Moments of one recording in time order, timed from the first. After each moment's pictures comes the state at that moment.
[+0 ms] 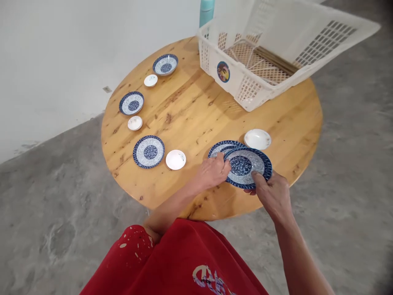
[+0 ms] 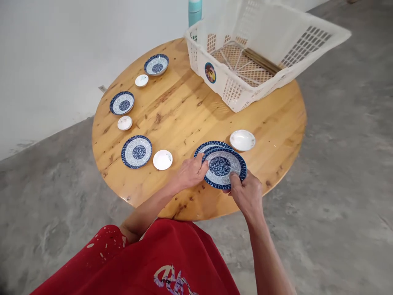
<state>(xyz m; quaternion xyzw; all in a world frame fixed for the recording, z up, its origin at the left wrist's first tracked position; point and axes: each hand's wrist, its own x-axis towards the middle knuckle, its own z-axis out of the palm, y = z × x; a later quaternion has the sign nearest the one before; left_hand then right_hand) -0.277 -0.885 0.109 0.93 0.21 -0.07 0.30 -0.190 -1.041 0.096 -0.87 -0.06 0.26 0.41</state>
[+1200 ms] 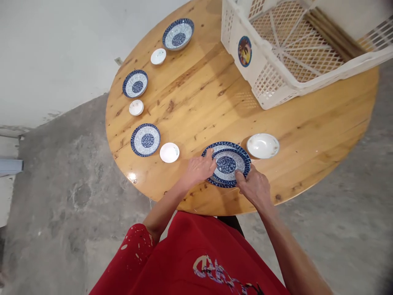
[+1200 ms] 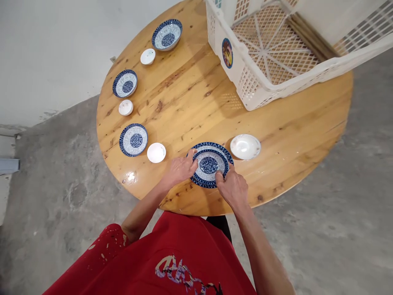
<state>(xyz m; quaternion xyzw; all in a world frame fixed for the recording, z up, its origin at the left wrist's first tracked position) -0.248 -0.892 0.069 0.89 0.35 -0.16 0.23 -0.120 -1.036 0.035 -0.90 -0.30 0.29 0.15</state>
